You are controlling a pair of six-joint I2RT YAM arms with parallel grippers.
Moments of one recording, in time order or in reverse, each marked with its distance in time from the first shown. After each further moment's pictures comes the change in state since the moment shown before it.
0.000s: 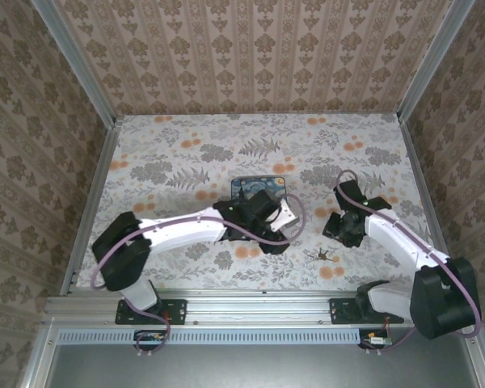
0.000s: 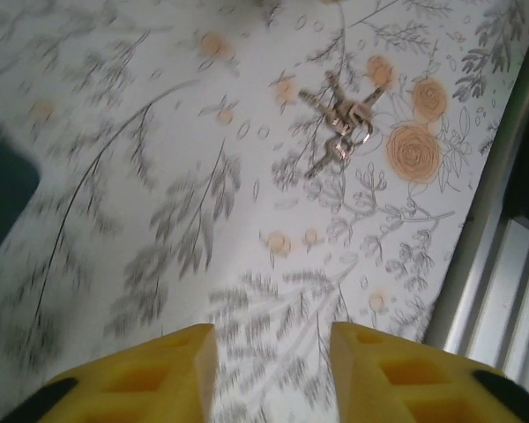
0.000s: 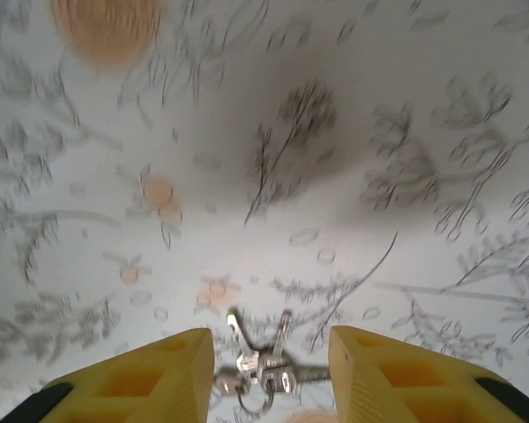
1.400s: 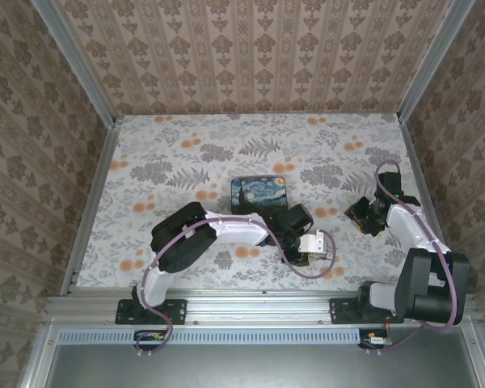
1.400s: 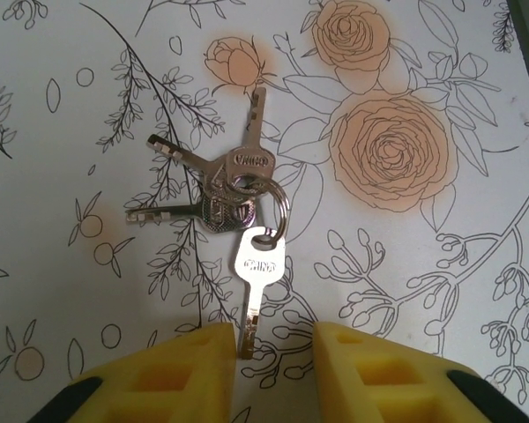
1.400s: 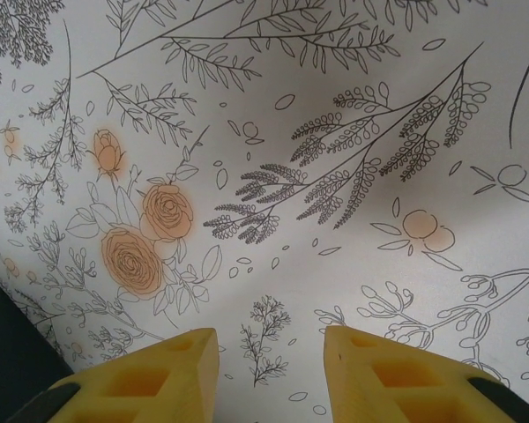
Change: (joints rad) left arm -0.088 0.388 0.193 0.128 0.089 0.556; right arm -0.414 0.059 -0.012 0.185 -0.202 -0.063
